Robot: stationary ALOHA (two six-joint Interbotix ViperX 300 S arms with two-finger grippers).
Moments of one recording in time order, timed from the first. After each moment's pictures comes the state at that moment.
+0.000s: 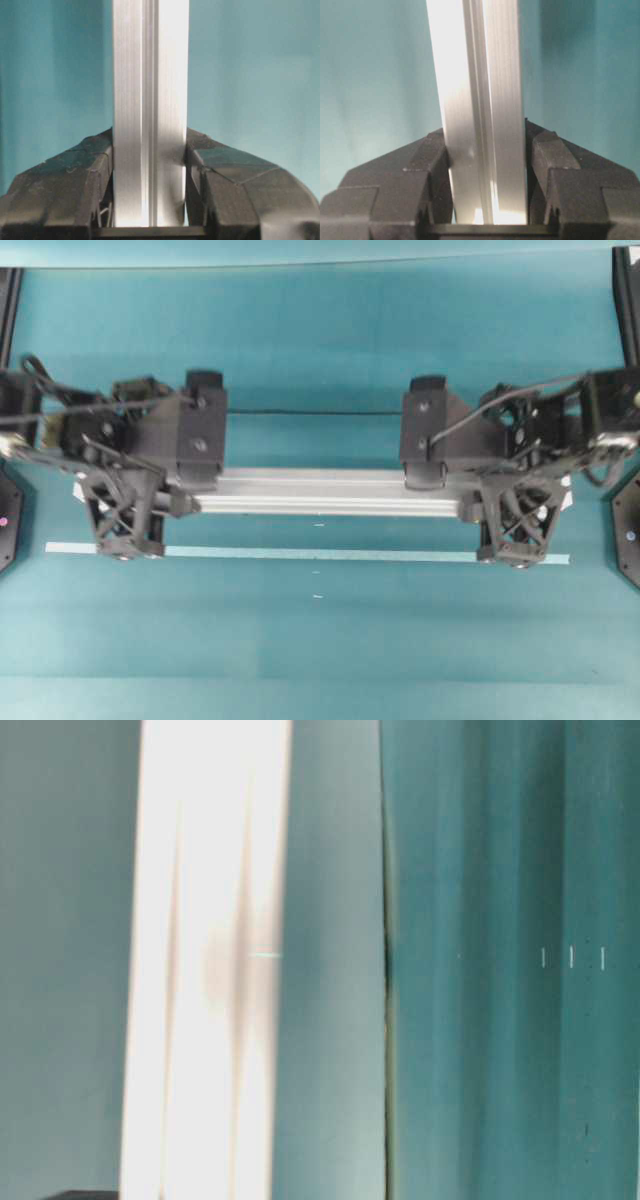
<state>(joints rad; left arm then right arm) -0.01 -0.33 0.38 0.02 1.01 -0.03 -0.01 -0.27 0.36 0.06 1.23 0.07</state>
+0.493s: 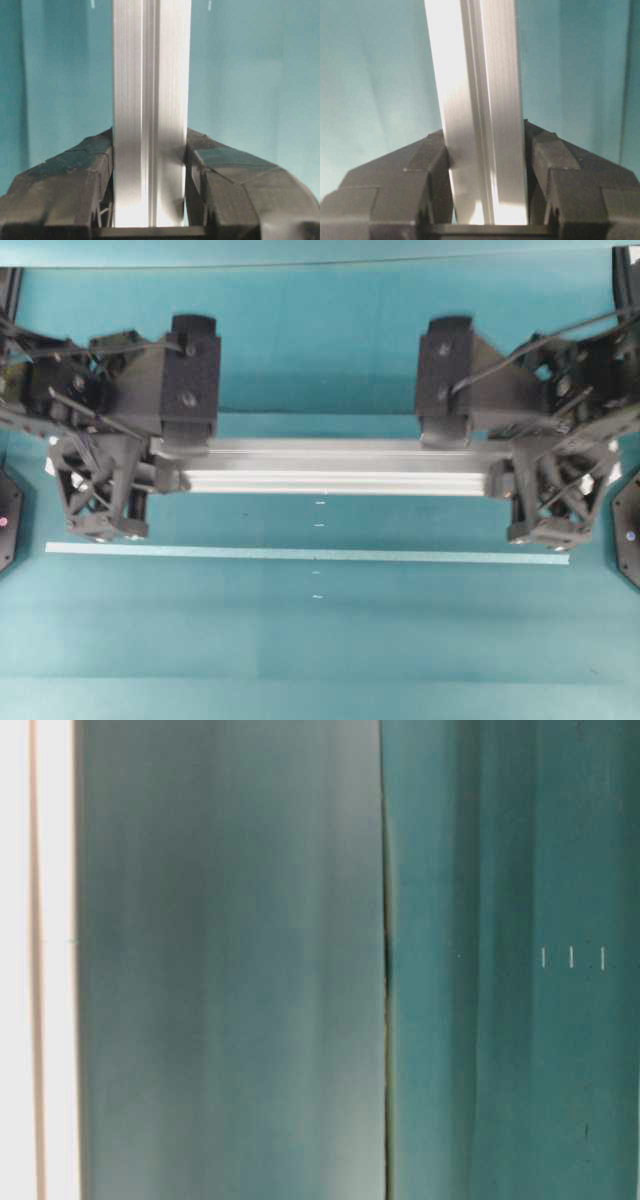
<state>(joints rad) -0.01 -0.30 0.10 0.03 1.29 -0.02 -0.01 -0.26 0.04 0.06 1.52 0.12</state>
